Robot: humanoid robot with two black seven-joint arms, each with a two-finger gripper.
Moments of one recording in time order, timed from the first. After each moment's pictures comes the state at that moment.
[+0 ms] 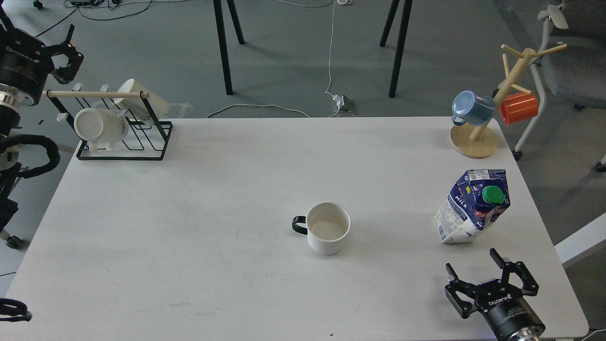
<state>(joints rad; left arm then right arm) -0.71 0.55 -1.05 -0.65 0.05 -0.49 -0.27 -0.34 -0.33 1.15 1.27 0.31 0.49 0.08</state>
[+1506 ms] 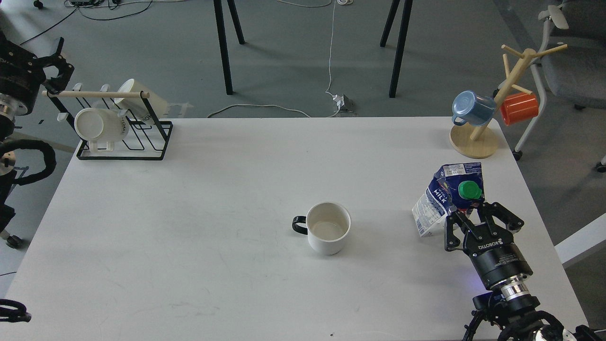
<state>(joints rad) -0.70 0.55 -1.05 -0.60 0.06 -0.45 -0.28 -0.21 -0.27 1.17 1.38 0.31 0.49 0.08</state>
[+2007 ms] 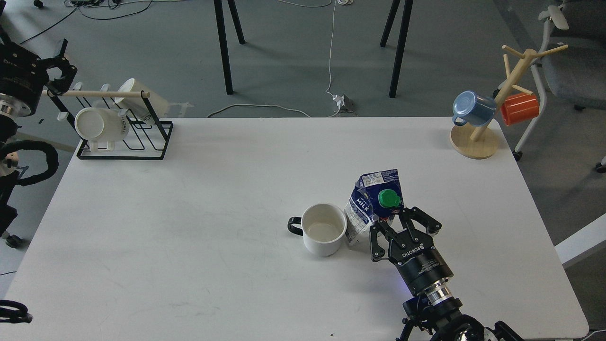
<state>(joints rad) -0.70 0.54 -1.04 -0.60 0.06 -0.45 -0.28 -0.14 -0.04 1.04 1.31 0.14 0.49 0.08</state>
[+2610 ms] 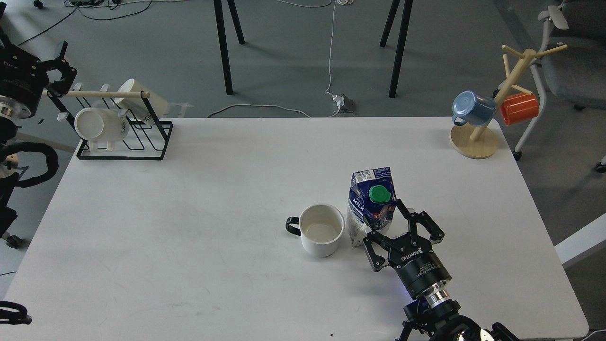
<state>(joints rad) -0.70 0.55 -1.04 -0.60 0.06 -0.45 -0.28 -0.14 -0.04 1.04 1.27 0.14 0.49 0.08</state>
